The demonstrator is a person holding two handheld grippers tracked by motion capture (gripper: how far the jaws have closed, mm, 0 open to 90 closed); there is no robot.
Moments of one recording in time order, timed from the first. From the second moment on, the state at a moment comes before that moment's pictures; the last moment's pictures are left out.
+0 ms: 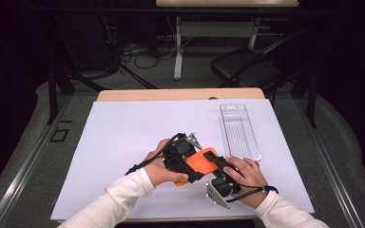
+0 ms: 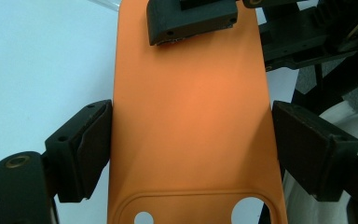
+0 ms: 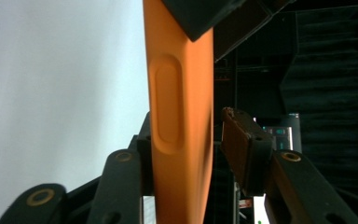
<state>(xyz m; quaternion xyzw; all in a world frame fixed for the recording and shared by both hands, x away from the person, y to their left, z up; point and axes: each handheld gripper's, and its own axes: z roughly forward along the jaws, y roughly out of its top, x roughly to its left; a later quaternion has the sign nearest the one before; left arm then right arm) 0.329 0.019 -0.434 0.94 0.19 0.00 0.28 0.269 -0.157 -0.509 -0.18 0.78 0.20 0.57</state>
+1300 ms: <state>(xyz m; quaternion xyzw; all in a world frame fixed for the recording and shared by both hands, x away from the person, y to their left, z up) 0.332 0.022 -0.435 0.94 0.20 -0.01 0.28 0.275 -0.149 -0.514 -0.20 0.76 0.18 0.60</state>
